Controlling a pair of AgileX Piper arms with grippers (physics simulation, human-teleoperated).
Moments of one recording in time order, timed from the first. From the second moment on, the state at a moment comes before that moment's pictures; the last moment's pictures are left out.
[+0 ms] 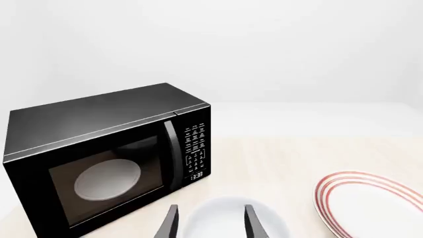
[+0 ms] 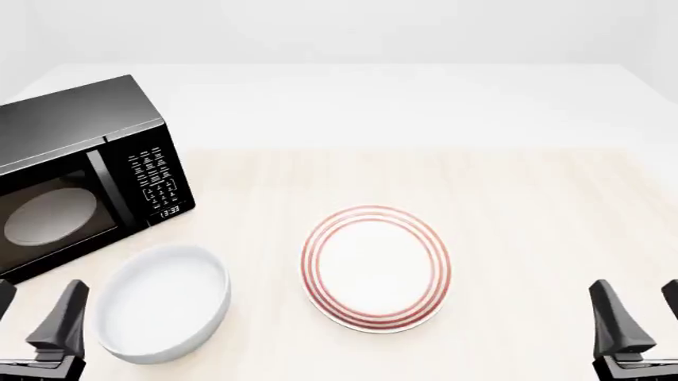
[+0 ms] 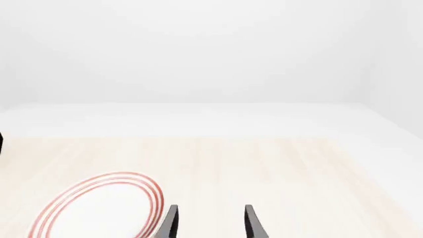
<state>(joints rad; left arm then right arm) 0.00 0.00 0.00 0.00 0.00 0.00 0.00 0.00 0.00 0.00</state>
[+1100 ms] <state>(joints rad) 0.00 0.01 0.00 0.00 0.00 0.31 0.86 -0.54 -0.14 -0.12</state>
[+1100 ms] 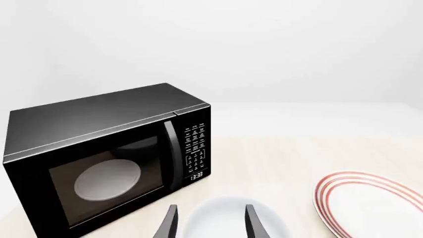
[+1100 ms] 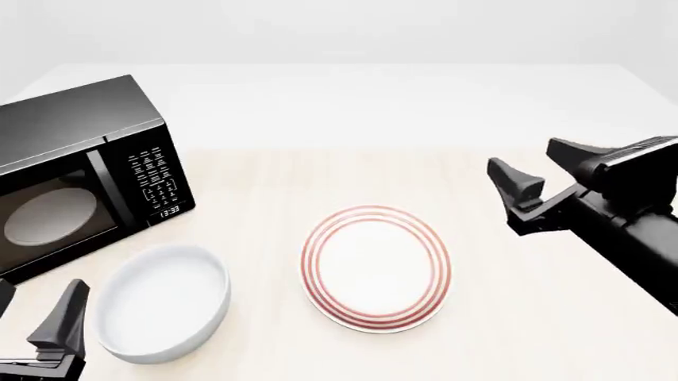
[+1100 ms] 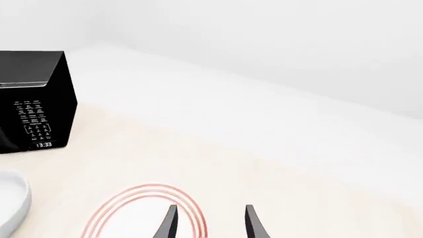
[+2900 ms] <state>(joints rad) 0.00 0.01 0.00 0.00 0.00 0.79 1.80 -1.35 0.12 -0.07</state>
